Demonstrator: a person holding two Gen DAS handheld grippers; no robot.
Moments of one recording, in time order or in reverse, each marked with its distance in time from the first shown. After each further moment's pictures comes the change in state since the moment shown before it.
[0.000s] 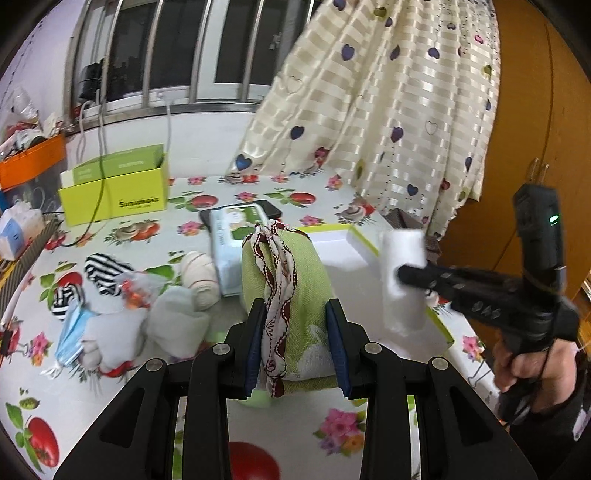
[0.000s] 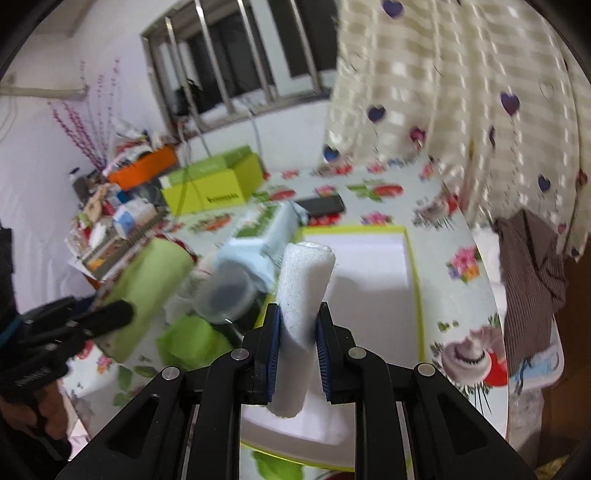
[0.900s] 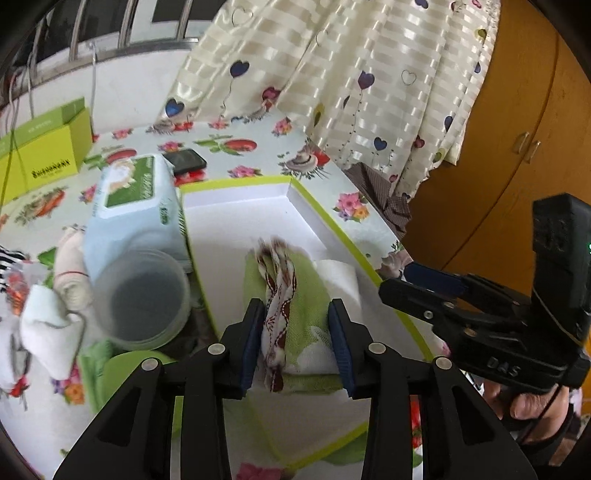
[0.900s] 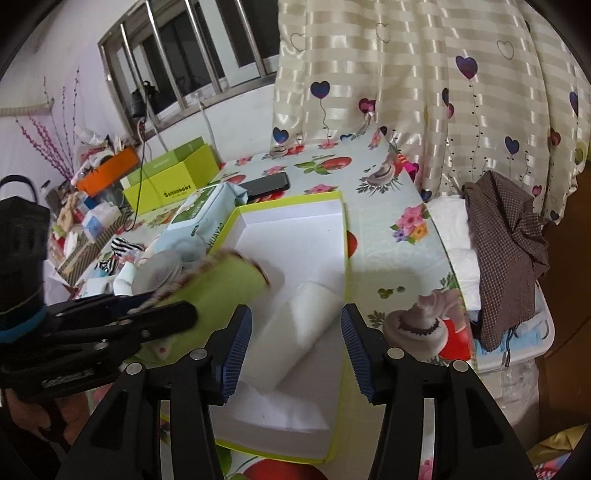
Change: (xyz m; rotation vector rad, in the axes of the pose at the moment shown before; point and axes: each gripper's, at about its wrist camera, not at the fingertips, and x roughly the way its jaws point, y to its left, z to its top) left arm 0.109 -0.054 0.009 -0.014 0.207 -0.164; right arm -0.003 -0.059 -0.024 0.092 0.022 -0.072
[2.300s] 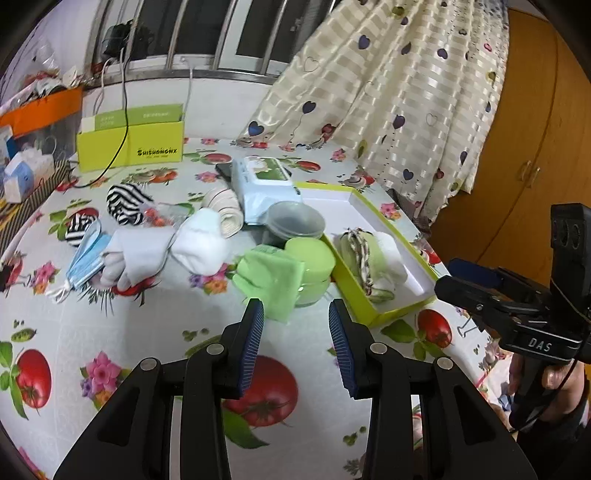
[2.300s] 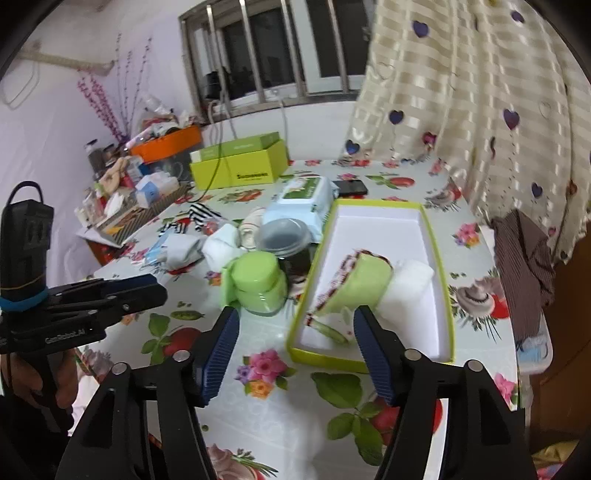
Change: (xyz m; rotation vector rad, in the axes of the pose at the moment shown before) left arm -0.145 0.071 -0.101 -0.079 -0.145 0.105; right arm -0.062 0.128 -0.052 -0.187 -0.044 0.062
